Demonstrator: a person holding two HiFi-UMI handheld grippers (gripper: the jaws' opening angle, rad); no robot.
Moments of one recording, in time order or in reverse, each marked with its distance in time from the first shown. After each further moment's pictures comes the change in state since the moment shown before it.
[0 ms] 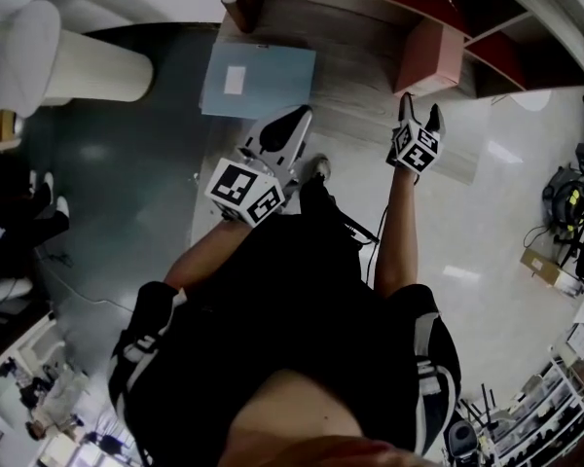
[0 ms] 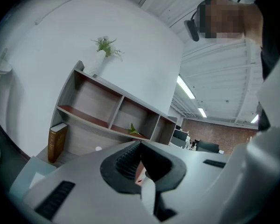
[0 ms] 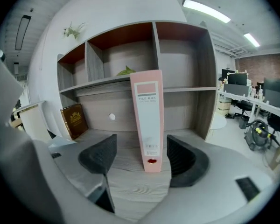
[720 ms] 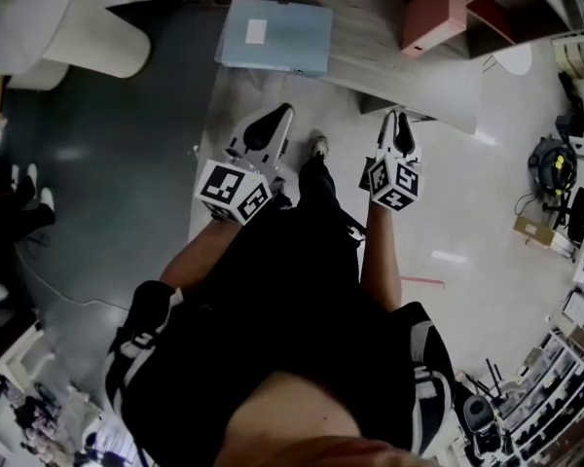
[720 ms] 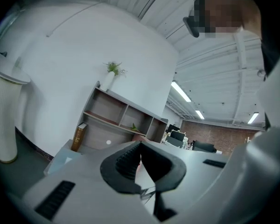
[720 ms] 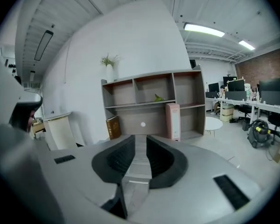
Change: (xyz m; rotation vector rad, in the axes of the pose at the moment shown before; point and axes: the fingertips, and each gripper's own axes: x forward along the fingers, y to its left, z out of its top) left arm -0.216 -0.009 -0.028 0.004 -0.031 0.007; right arm -0.275 0.155 -0.037 0.005 -0.158 0.086
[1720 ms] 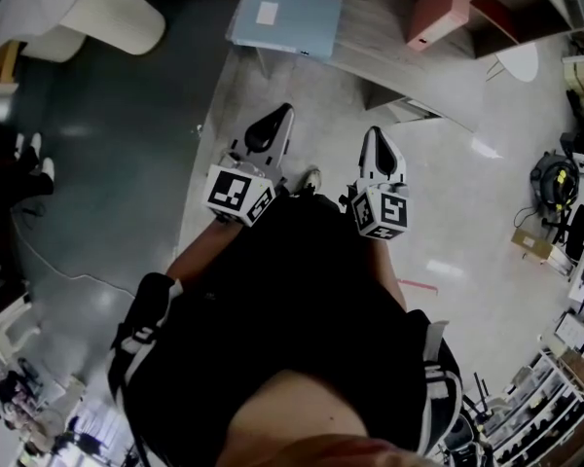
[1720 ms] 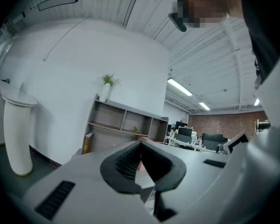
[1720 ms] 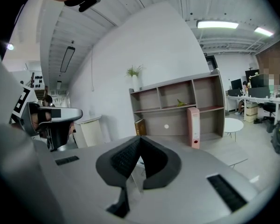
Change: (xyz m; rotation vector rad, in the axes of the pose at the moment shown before) left arm -0.050 -0.057 -0.008 0.152 -0.051 0.110; right arm -0.111 0.064 0.015 -0.032 -0.019 0.295
